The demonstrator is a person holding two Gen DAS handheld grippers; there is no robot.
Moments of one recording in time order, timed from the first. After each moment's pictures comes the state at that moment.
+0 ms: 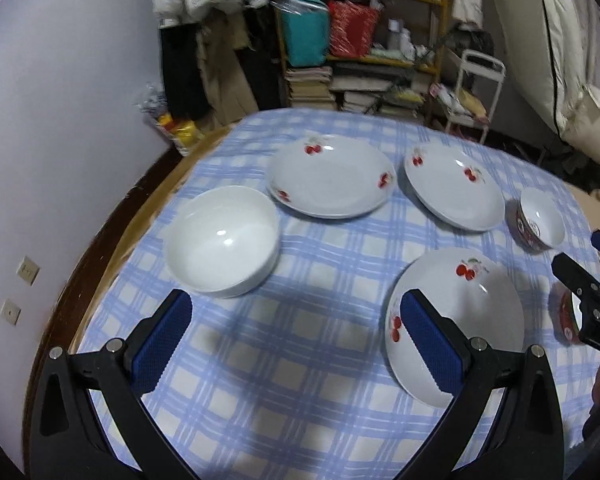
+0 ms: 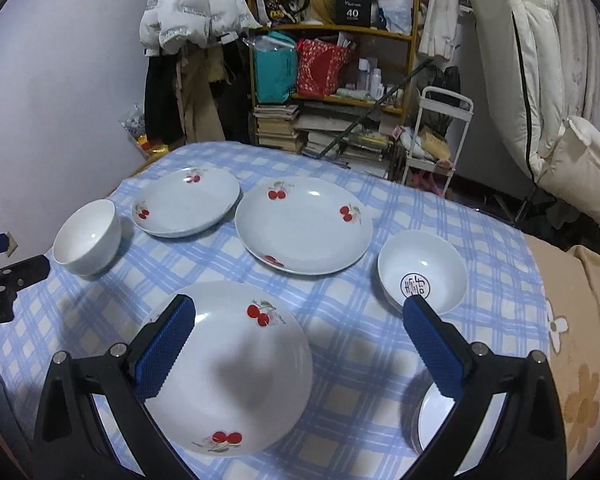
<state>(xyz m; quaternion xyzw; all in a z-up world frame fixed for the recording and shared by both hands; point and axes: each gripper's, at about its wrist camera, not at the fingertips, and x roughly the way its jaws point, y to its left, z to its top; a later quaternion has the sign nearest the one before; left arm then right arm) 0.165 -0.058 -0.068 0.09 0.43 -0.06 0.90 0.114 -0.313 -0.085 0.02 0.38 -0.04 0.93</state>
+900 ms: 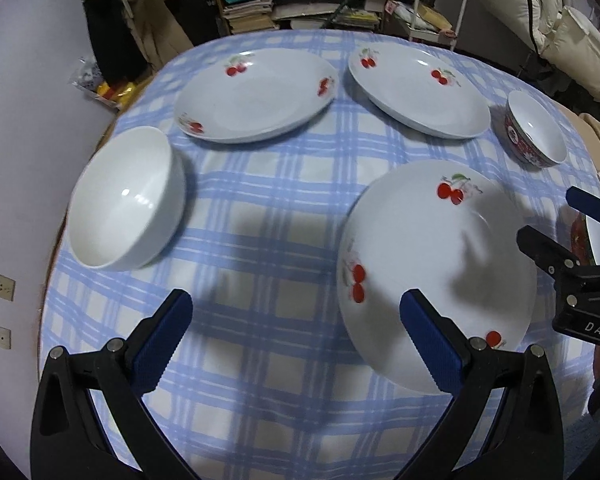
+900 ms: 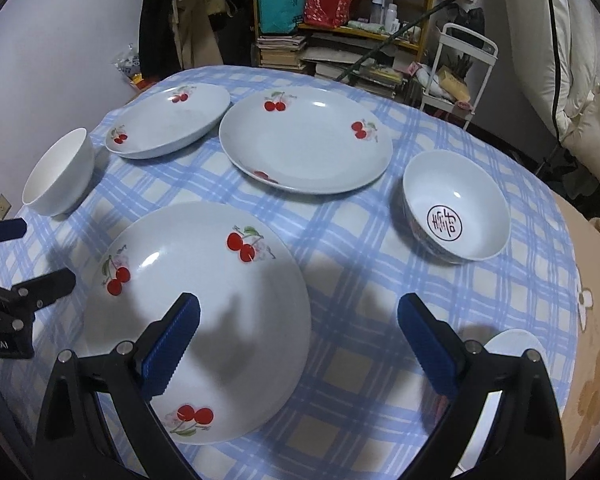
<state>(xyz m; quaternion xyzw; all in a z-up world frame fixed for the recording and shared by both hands) 0.183 -0.110 -0.144 0.14 0.53 -0.13 0.83 0.138 -0.318 -0.156 0.01 0.48 -0.02 0.88</state>
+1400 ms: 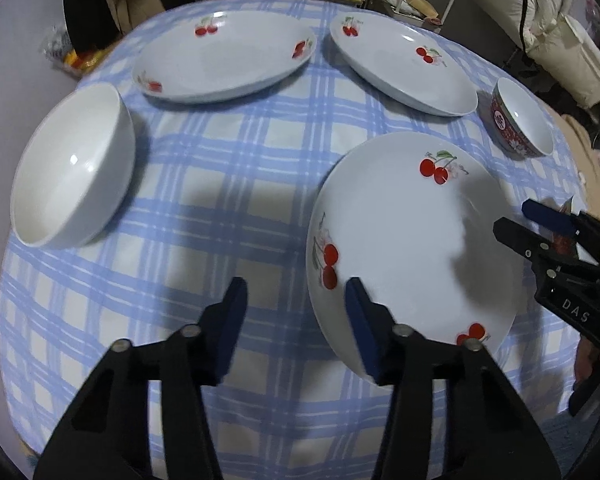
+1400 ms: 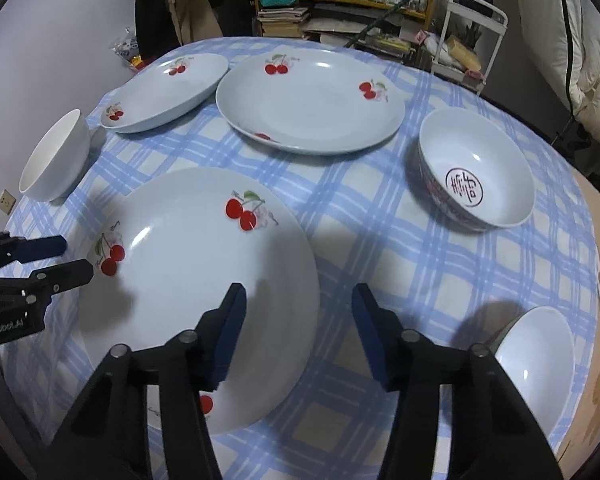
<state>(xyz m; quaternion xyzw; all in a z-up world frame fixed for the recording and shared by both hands) 0.192 -0.108 -0.172 0.08 0.58 -0.17 0.79 0.141 -0.323 -0.179 0.04 0.52 -0.01 0.85</state>
